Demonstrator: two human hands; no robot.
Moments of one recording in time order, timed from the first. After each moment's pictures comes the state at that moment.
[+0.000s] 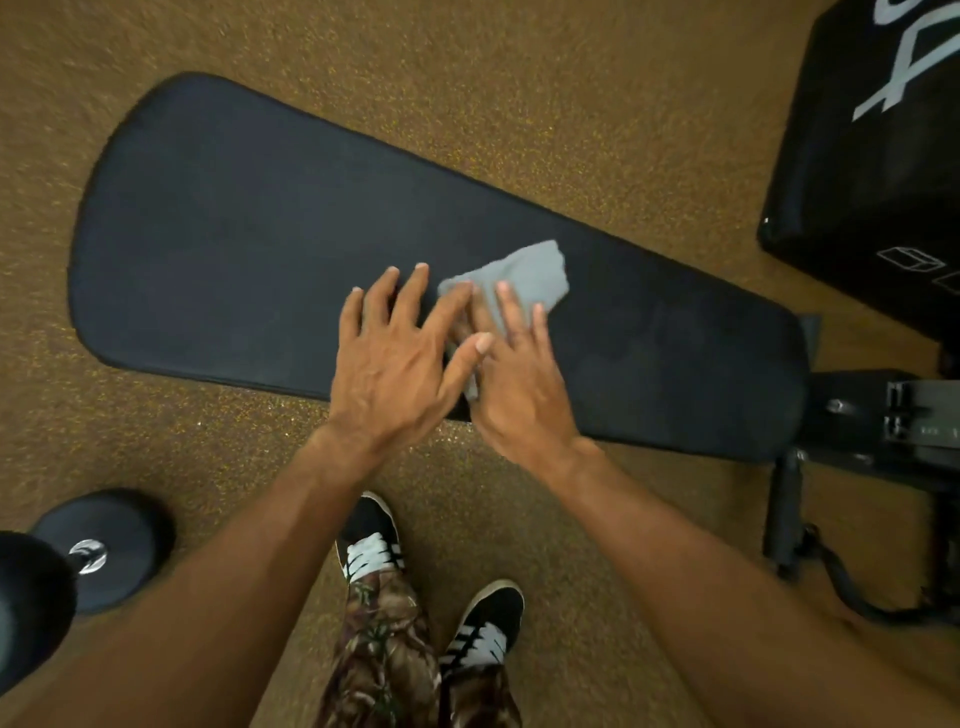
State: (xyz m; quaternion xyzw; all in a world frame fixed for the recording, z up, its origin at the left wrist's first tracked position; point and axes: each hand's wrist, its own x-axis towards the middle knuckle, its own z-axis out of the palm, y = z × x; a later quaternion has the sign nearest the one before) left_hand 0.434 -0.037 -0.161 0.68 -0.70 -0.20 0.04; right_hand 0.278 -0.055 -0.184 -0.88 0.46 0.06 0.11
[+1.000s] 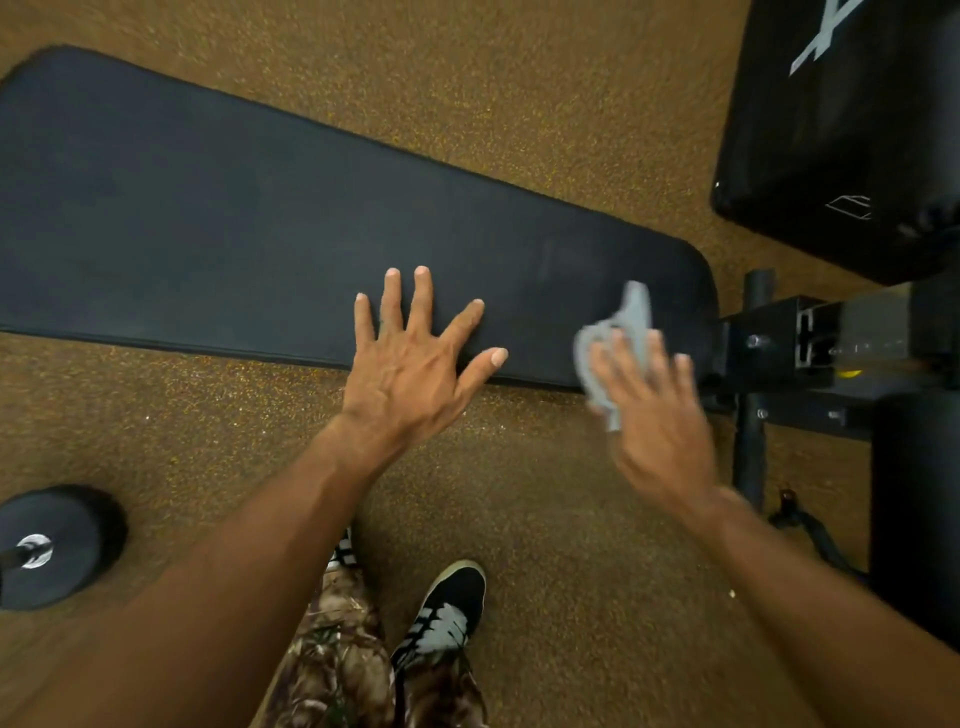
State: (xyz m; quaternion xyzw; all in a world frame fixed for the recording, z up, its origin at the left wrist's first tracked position) left_hand 0.304 -0.012 -0.155 0.66 -0.72 -0.22 -0.04; right_hand 0.021 0.004 -0.171 -0.81 0.57 0.16 0.05
